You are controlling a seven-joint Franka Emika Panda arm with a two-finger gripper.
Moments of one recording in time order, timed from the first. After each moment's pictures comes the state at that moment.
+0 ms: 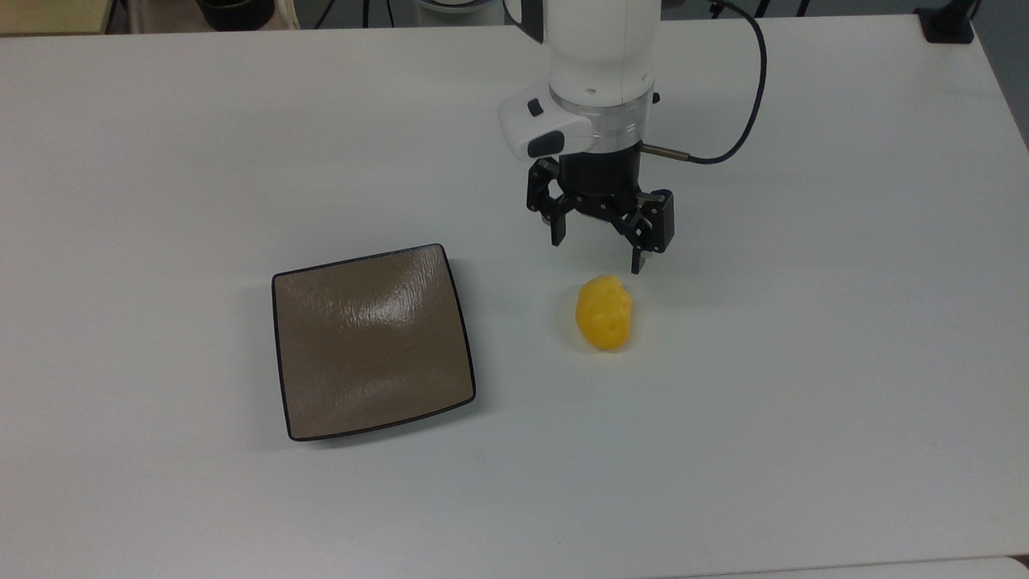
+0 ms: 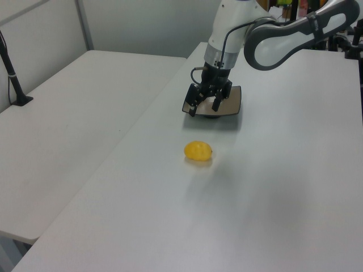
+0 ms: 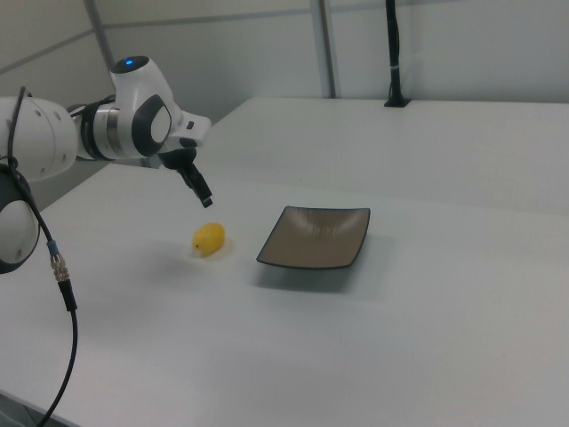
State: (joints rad) arm 0.14 0.40 0.22 -1.58 -0.10 2.27 0.81
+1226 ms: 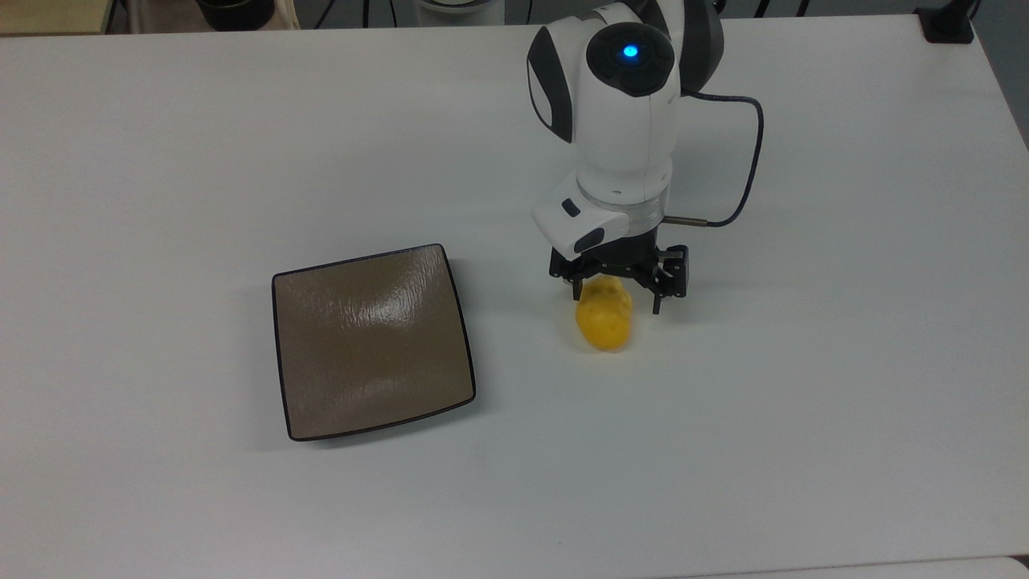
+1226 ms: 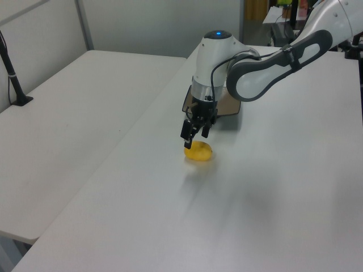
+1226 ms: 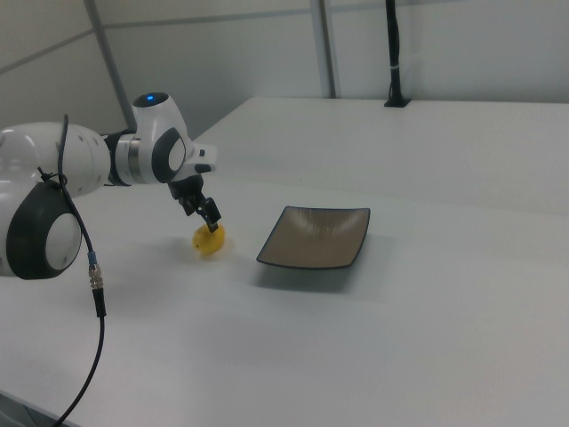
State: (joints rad) arm 0.18 0.61 0.23 -1.45 -0.12 2.27 0.61
